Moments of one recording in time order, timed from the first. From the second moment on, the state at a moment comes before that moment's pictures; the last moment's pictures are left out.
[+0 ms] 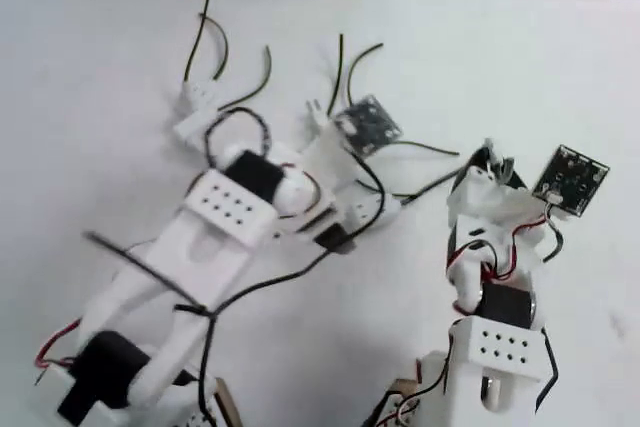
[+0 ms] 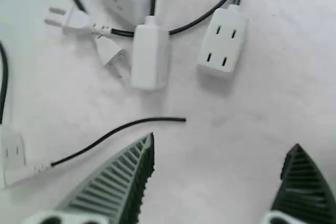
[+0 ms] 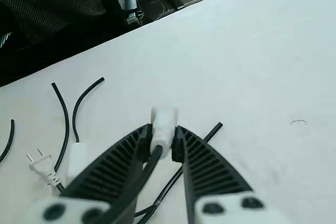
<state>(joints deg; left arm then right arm) 29.2 -12.7 23.3 65.4 -22.2 12.0 -66.5 72.6 25.3 -13.7</state>
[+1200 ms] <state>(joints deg) 37.7 12.6 19.3 48.6 -22.5 13.6 -66.5 72.6 25.3 -13.7</state>
